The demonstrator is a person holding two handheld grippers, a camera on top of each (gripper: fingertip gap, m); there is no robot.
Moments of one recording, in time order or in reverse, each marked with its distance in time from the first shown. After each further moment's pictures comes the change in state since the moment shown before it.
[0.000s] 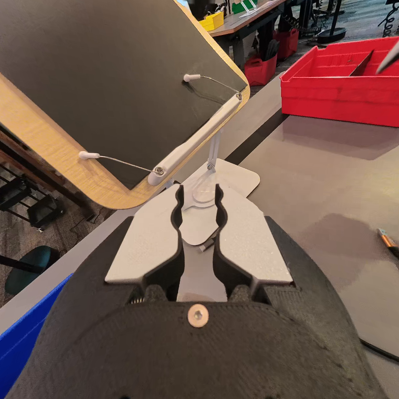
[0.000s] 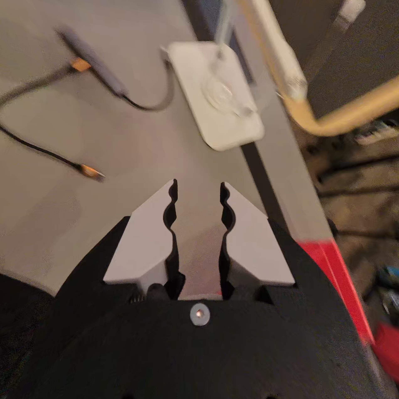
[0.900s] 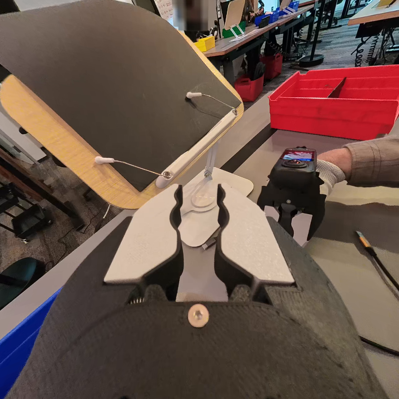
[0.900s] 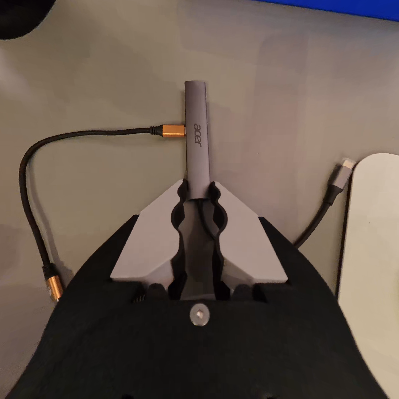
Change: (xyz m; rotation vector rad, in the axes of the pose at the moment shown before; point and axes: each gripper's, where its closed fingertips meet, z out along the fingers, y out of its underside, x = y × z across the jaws) left arm -0.009 -0.010 -0.023 0.061 0.044 -0.027; right arm -0.150 -0.072 0.211 0.211 -0.765 -0.246
